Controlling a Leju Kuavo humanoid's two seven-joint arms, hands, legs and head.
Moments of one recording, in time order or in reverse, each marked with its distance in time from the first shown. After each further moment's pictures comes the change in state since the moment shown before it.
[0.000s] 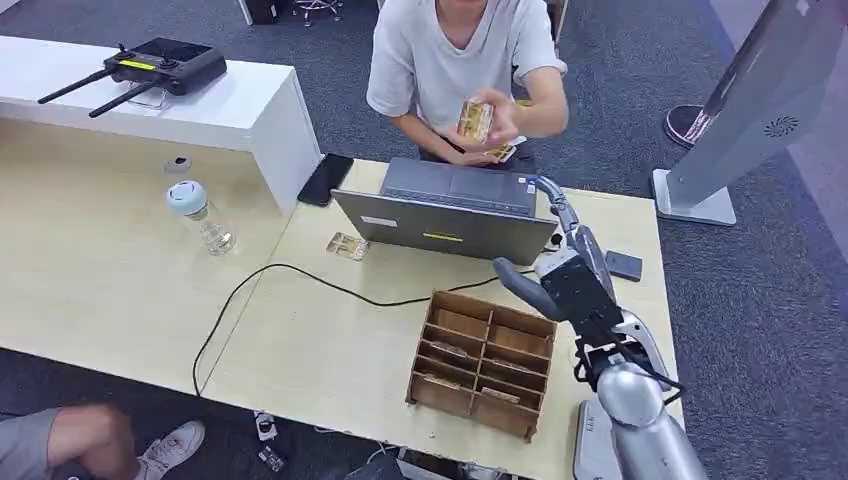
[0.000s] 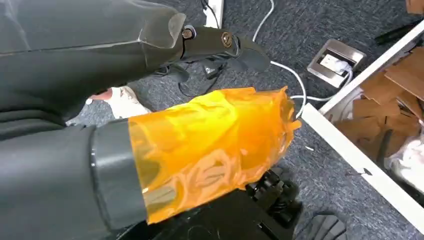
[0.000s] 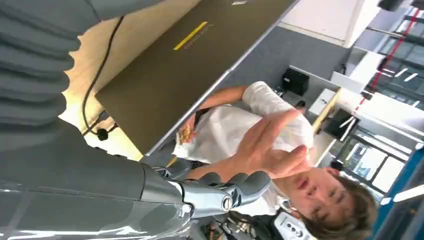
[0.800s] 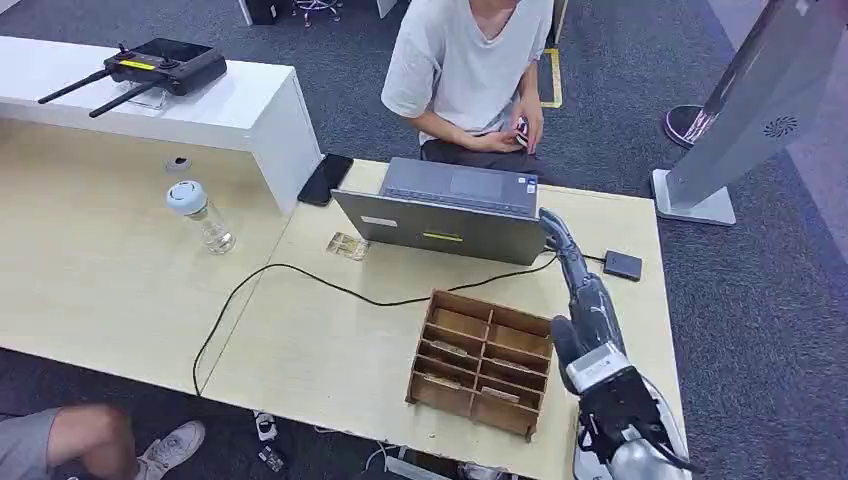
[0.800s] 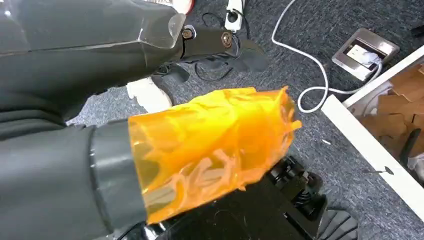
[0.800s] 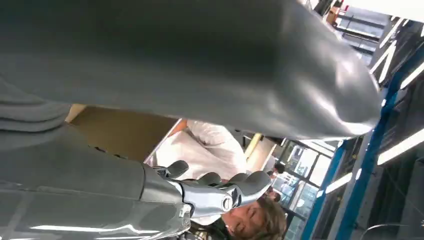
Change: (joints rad) left arm 0.100 0.016 0.060 -0.080 -0.003 0.036 0.037; right arm 0.247 -0.029 0.032 -0.319 -0.063 0.016 -0.114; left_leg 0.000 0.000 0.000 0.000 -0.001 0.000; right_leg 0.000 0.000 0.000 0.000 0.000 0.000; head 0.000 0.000
